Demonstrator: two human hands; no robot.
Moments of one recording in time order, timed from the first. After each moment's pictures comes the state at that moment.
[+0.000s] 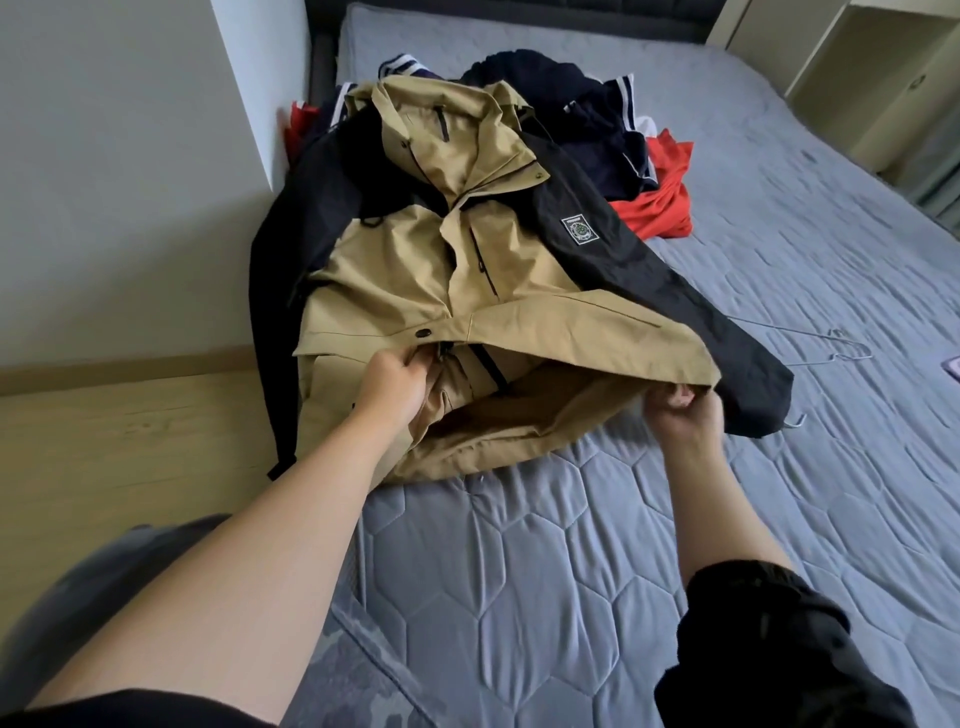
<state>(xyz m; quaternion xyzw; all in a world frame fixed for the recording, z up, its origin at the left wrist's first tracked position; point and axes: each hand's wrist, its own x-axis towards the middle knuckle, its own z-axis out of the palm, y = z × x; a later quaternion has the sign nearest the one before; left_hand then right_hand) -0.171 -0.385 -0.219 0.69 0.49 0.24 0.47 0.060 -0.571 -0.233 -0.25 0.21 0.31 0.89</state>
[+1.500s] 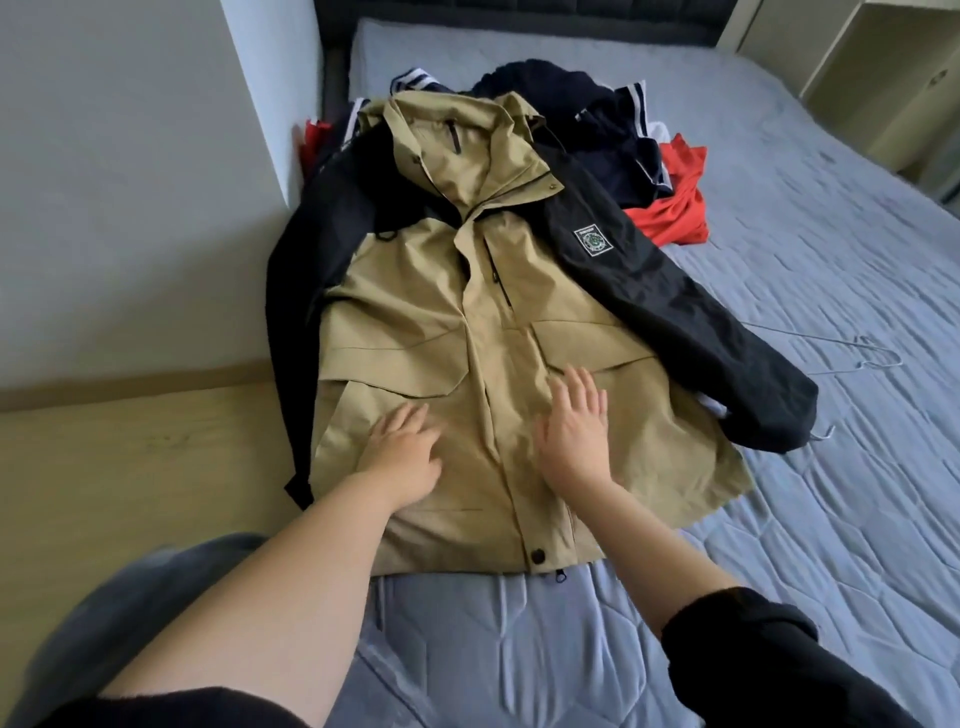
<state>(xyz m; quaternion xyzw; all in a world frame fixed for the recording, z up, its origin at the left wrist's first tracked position) -0.199 -0.381 -0.287 0.92 0.33 -0.12 0.16 -0.036 -0.511 -0.282 -0.89 -0.42 -0.02 0.20</state>
